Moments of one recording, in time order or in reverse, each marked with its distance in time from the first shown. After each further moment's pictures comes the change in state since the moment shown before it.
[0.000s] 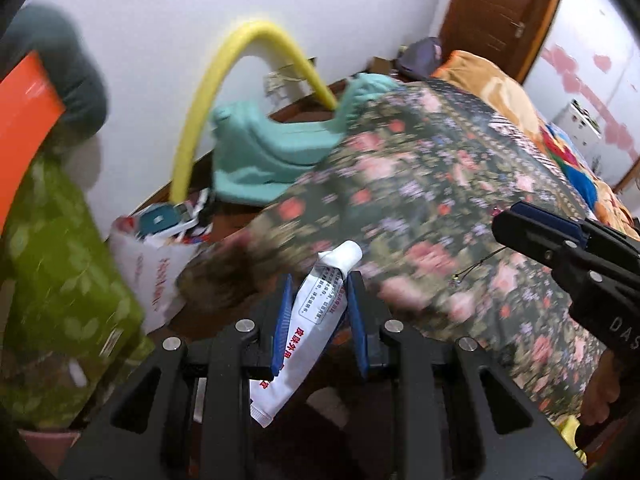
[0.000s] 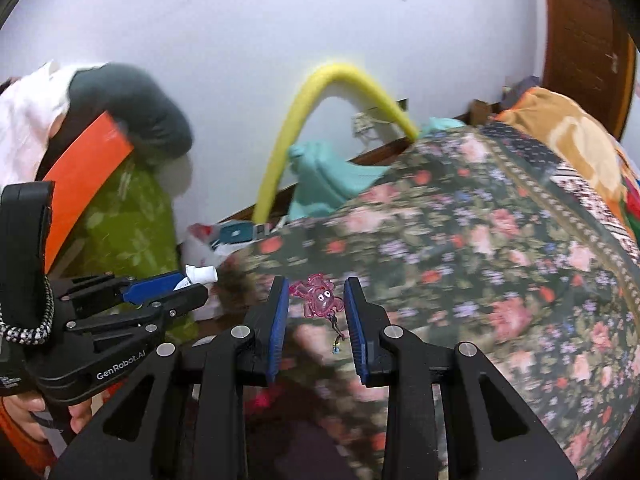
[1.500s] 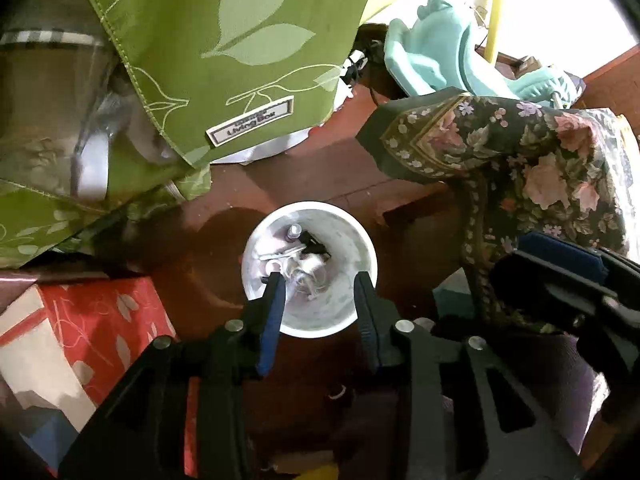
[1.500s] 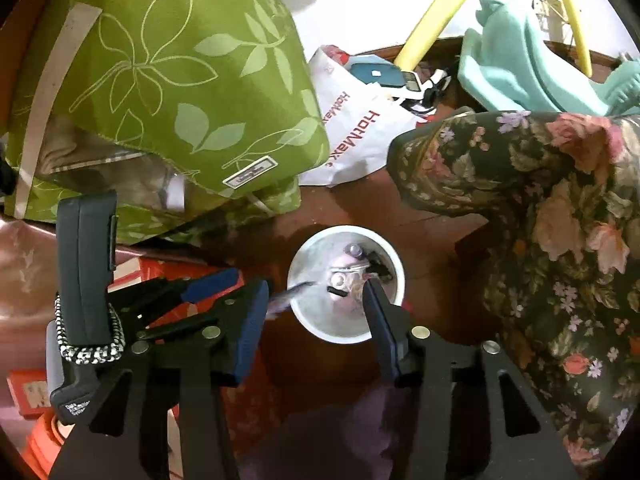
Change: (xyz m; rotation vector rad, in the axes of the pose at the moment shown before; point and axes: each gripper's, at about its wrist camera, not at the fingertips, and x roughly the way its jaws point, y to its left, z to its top) left arm 0.089 0.241 -0.165 -0.522 0.297 0.074; right arm 0.204 0.207 -0.067 -0.178 0.544 0.261
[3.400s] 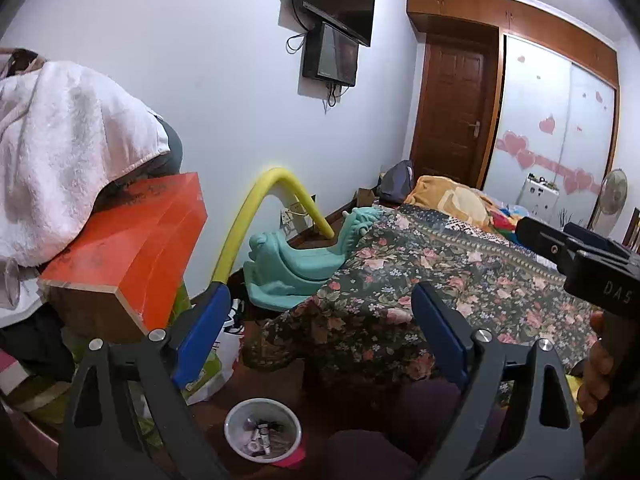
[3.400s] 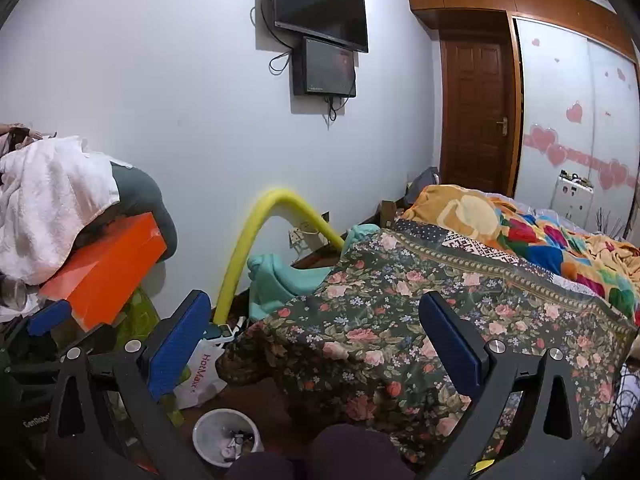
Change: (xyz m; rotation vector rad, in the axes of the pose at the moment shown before) left arm -0.326 -0.120 -0.119 0.594 -0.803 -0.260; right arm -0.328 0.061 -0.194 0.333 -0.974 -0.642
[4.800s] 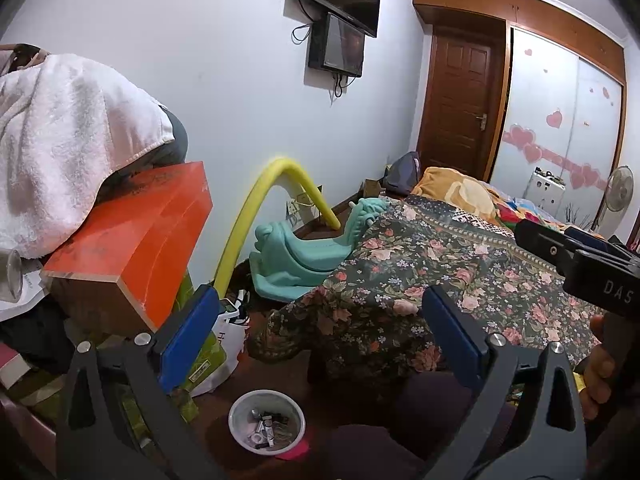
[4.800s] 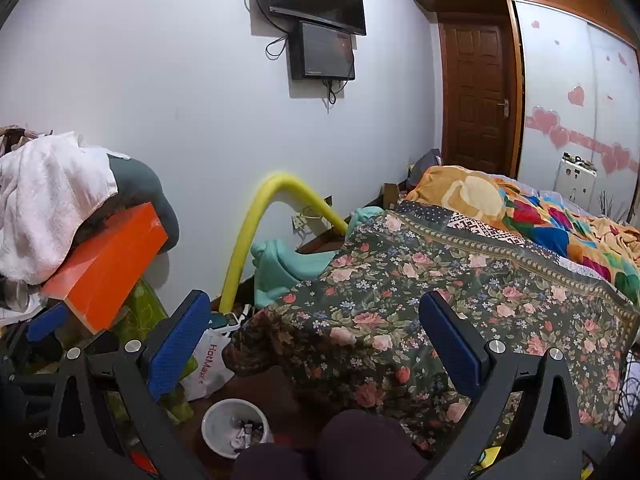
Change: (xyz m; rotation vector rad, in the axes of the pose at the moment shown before) left arm 0.002 0.001 -0.006 -0.008 0.033 0.024; right arm 0.003 -0.004 -0.005 0.031 0.059 0.019
